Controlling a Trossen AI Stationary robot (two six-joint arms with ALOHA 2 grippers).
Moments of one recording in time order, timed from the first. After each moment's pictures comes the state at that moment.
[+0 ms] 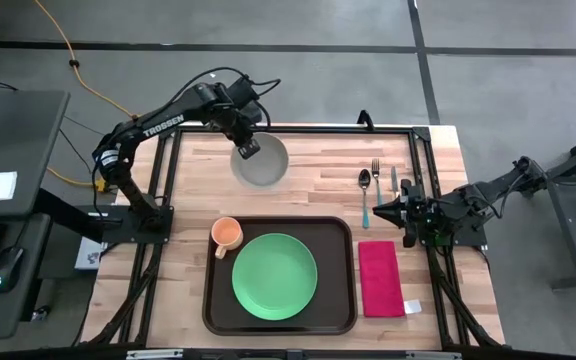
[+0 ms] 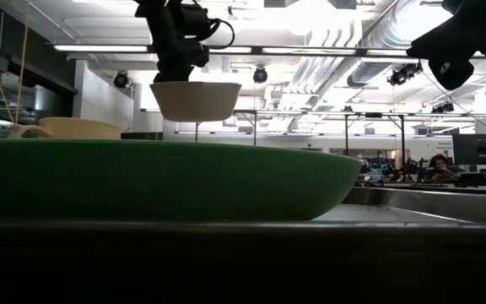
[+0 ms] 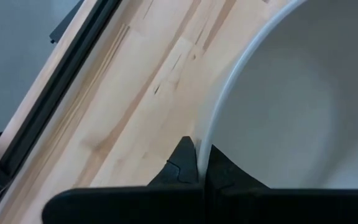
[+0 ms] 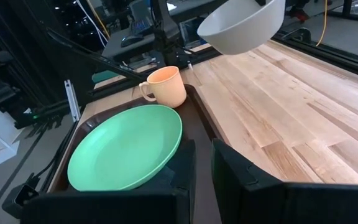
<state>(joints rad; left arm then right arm) 0.62 1.65 1.61 -1.14 0.09 0.07 0.44 0.33 0.34 -0.27 0.49 0.47</state>
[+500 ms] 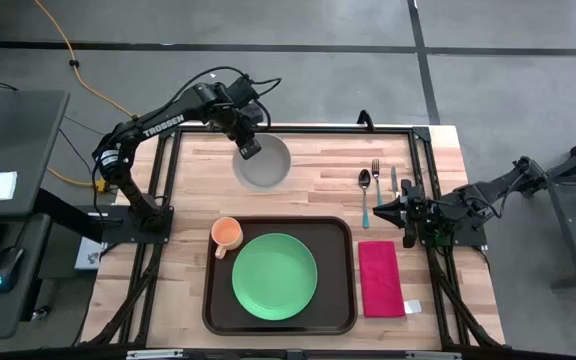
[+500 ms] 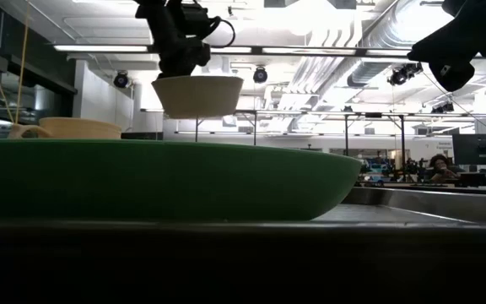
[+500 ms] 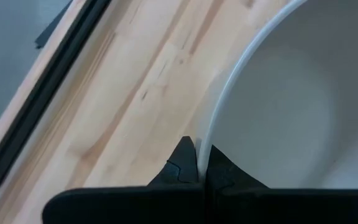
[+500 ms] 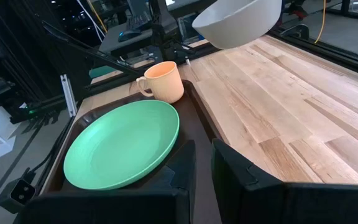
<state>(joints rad) 0.62 1.65 1.61 -1.12 0.15 0.07 0.44 0.33 0.34 -0.29 0.49 0.47</state>
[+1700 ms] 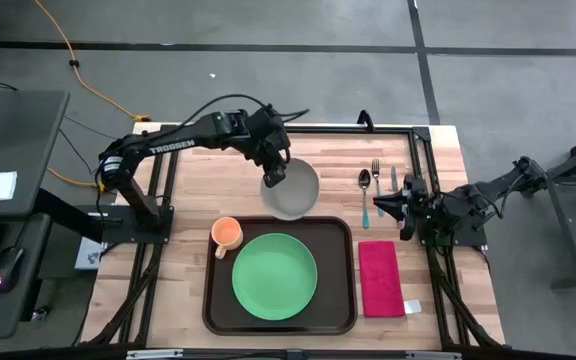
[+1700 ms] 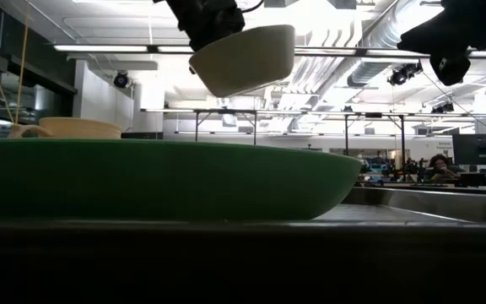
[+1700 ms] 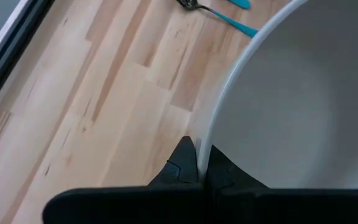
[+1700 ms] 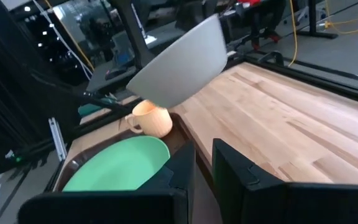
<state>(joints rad) 0.33 1.66 1.61 -0.88 0.15 -0.08 0.44 0.33 0.34 -0.18 0.62 0.50</state>
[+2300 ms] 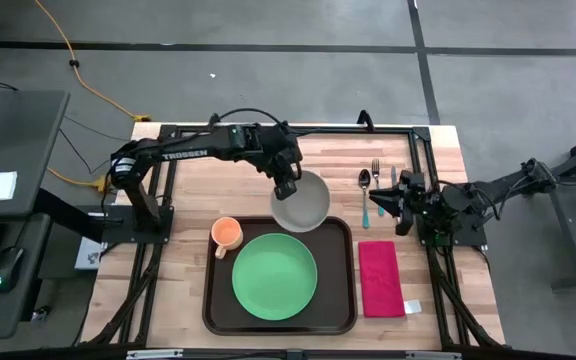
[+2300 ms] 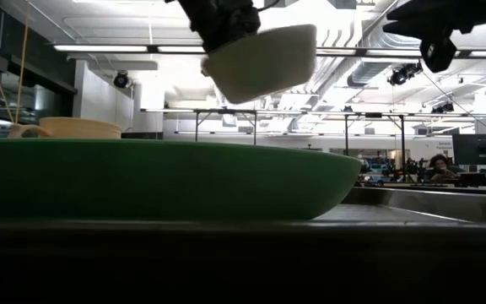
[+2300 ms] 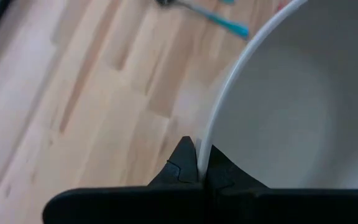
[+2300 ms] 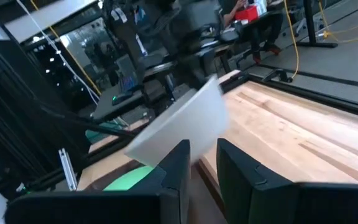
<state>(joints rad) 0.23 1.74 1.64 -0.83 0.11 -0.14 0.34 0.45 0.40 -0.04 0.56 0.49</state>
